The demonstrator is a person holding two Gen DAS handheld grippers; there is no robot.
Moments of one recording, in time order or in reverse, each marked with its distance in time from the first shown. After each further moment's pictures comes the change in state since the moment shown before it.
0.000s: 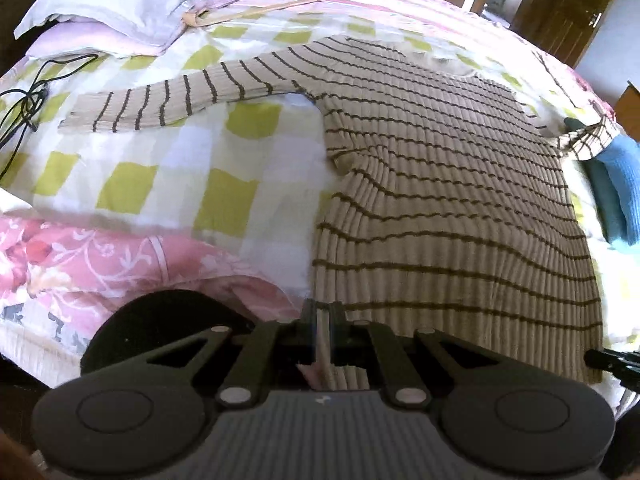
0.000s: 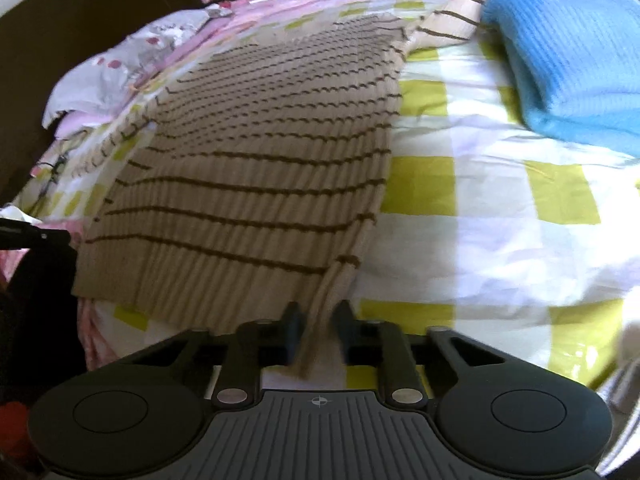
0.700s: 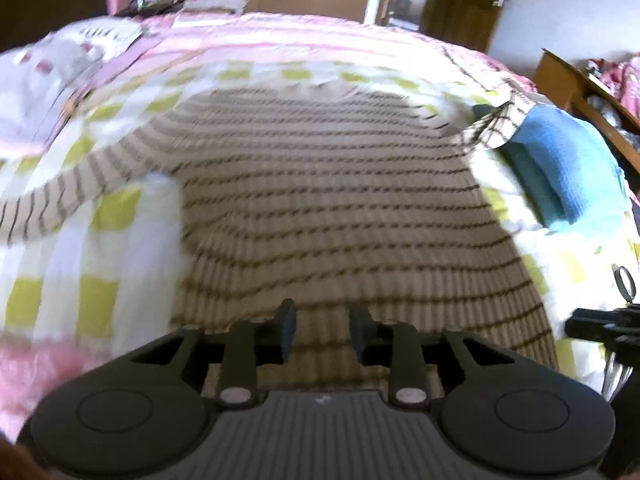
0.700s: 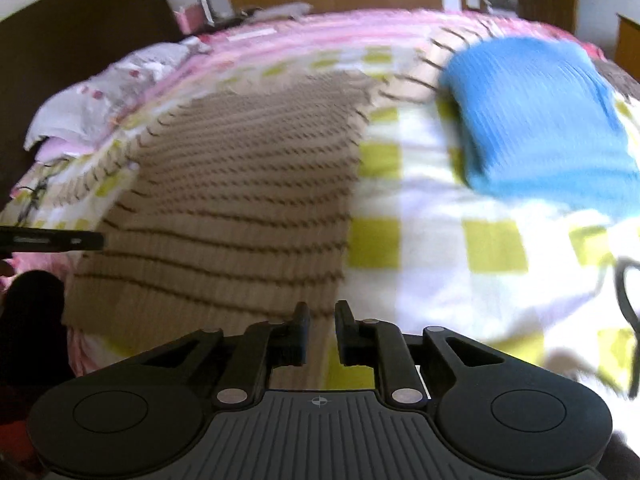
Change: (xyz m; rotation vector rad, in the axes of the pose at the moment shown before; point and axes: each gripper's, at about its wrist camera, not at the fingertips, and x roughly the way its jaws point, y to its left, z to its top) left arm 0.015 -0.089 0.028 0.241 -0.122 -0.150; right arm -0.038 0.011 0.017 -0.024 -0.136 -0.076
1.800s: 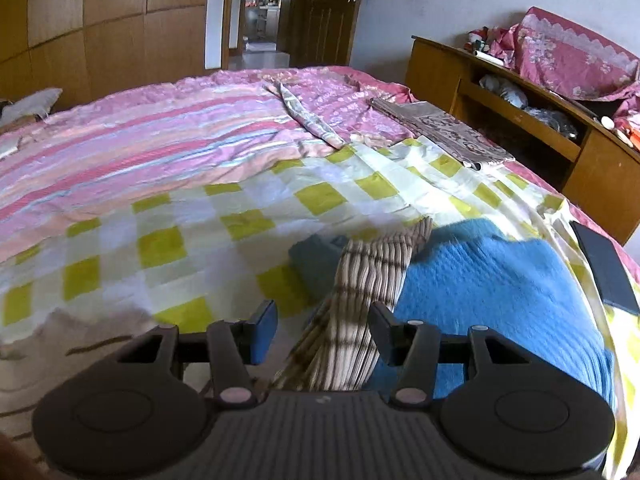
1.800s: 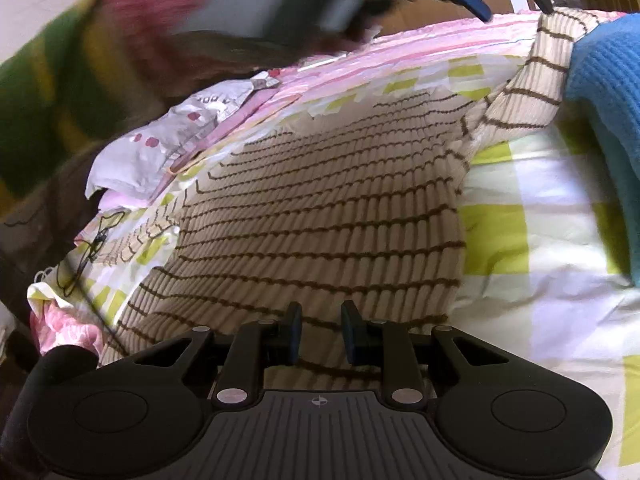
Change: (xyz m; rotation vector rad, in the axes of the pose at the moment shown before) left arm 0.195 -0.244 0.254 0.288 -0.055 -0.280; right arm 0.112 -0.028 0.062 0.047 -0.090 0.323
